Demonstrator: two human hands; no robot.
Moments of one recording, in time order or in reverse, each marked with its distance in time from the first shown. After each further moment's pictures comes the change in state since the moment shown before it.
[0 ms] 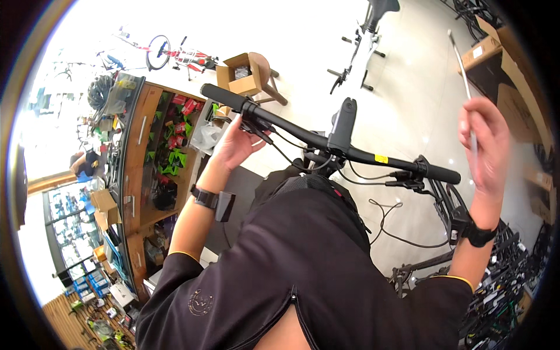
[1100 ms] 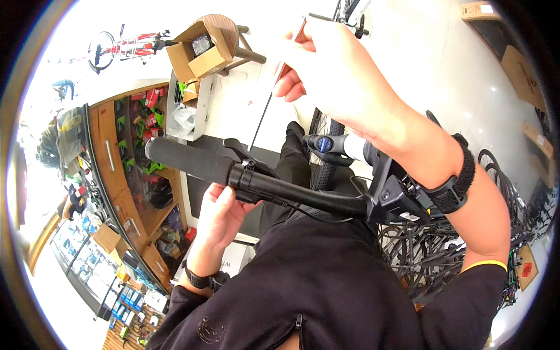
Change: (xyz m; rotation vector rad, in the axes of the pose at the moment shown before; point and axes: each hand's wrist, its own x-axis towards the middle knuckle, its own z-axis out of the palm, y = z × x) left_hand -0.005 0.025 0.008 -0.115 0.306 -0.135; right_hand 0.225 0.169 0.225 0.082 -0.152 0.548
